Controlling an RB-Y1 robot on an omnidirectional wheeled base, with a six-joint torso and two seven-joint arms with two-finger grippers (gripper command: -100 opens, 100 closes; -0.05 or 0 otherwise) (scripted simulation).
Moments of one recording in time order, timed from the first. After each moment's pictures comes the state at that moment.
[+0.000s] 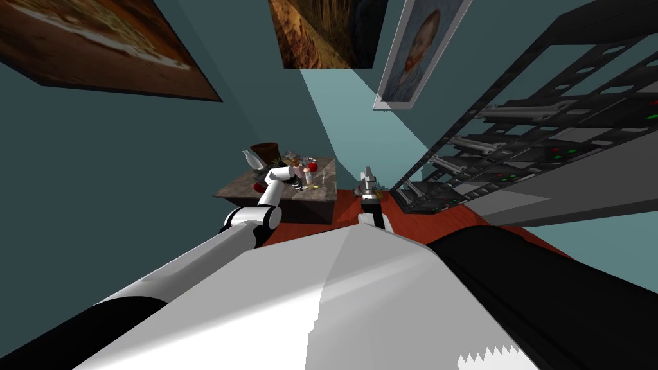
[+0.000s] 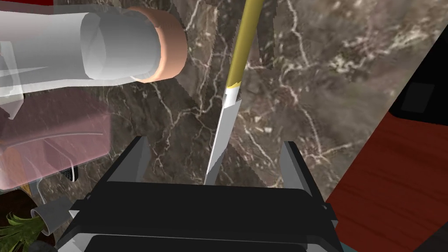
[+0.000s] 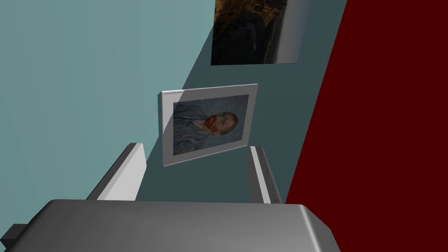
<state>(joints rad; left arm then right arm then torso) -0.90 0.14 0.08 -0.89 0.28 1.28 0.12 0.50 0.04 -0.03 -2.20 0.10 -0.37 -0.03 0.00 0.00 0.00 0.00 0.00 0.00</state>
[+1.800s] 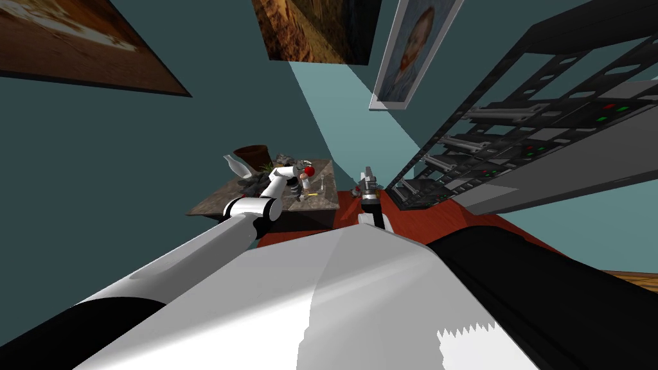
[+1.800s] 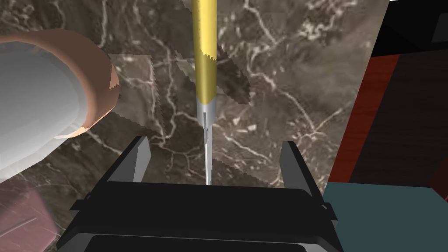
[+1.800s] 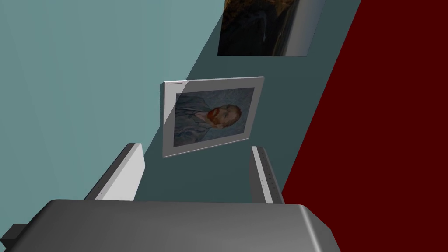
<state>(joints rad) -1.04 0.13 0.09 -0.60 0.23 1.57 0.01 0.50 0.04 -0.03 -2.20 0.10 -0.37 -0.03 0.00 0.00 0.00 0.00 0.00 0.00</state>
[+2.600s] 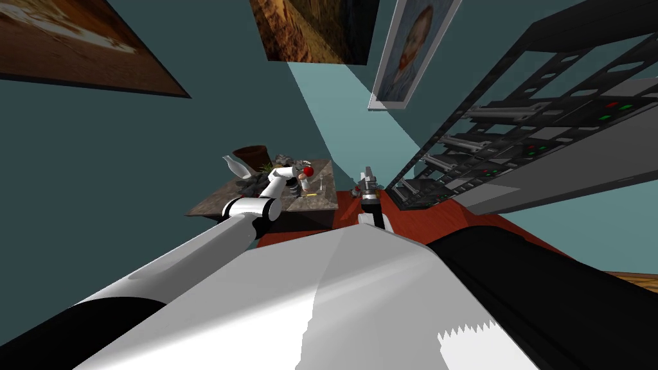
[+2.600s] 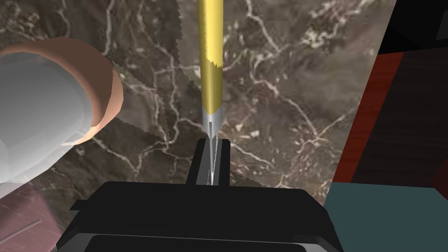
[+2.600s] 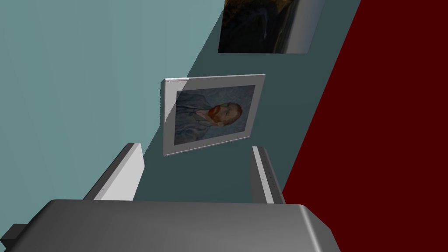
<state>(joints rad) -1.04 0.14 0.09 -0.58 0.23 1.56 -0.01 0.50 0.04 -0.03 -2.20 0.10 -0.37 -0.03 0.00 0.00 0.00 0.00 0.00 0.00</state>
